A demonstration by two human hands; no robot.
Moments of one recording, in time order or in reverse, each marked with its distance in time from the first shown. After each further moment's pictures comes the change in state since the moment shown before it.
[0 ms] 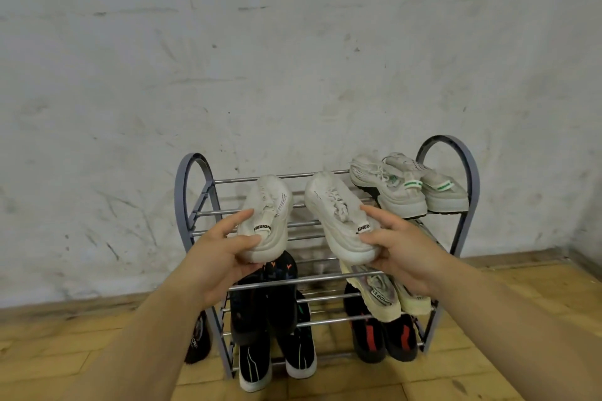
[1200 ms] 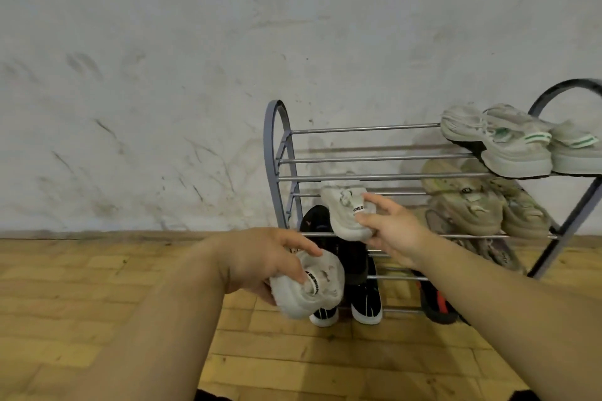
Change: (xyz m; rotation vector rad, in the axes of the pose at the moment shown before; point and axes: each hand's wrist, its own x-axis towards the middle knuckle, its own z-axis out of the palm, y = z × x) left_hand -0.063 0.002 -0.073 0.650 -0.250 -0.408; right_hand 0.063 0.092 0.118 0.045 -0.116 0.113
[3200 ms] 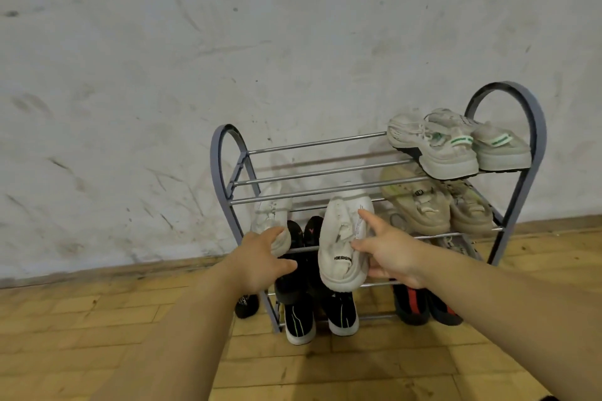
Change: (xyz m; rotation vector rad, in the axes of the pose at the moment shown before) left_hand 0.078 0.013 0.033 0.499 0.309 0.149; right_hand -0.035 -0.013 -0.065 -0.257 -0.036 0.114
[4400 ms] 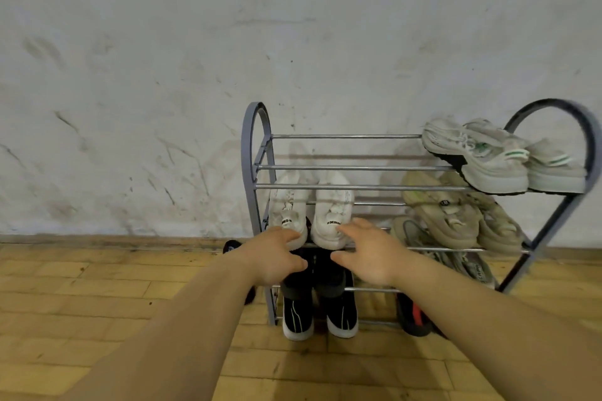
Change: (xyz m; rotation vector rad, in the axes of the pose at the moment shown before) left_hand 0.018 -0.030 -0.009 0.068 -0.070 0.020; right_hand 0.038 -0.006 0.055 -1.066 0.043 -0.265
